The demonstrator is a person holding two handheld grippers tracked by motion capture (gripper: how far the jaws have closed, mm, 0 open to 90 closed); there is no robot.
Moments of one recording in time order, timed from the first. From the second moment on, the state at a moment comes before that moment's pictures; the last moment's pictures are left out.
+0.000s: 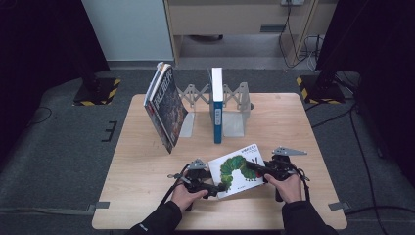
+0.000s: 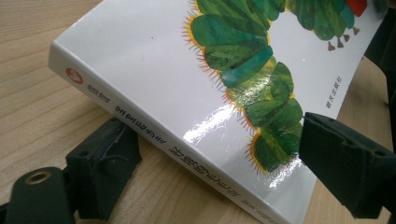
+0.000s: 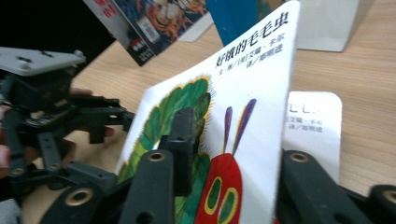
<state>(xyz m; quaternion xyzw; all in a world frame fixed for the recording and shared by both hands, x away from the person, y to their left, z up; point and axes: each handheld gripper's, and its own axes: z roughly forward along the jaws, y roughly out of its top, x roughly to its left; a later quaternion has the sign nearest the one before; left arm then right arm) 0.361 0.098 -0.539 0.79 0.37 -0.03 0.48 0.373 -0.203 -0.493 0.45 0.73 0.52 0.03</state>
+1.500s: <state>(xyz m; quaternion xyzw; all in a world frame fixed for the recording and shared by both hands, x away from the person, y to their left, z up) 0.366 0.104 -0.541 0.77 0.40 -0.04 0.49 0.372 -0.177 -0.508 0.43 0.78 0.46 0.05</state>
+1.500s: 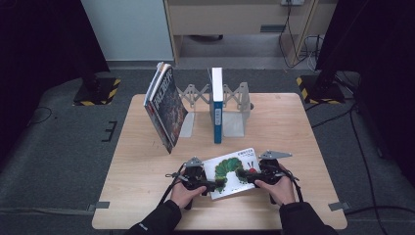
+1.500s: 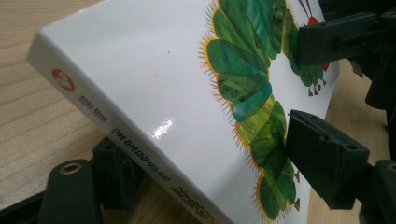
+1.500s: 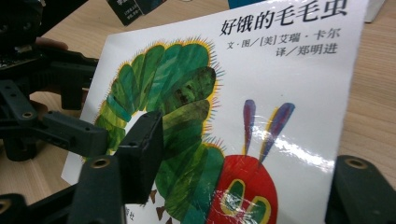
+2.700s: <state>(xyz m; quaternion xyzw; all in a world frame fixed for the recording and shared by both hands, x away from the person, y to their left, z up) 0.366 0.111 -0.509 0.75 0.41 0.01 0.52 0.380 -0.195 -0.506 0.47 0.74 0.47 0.10</state>
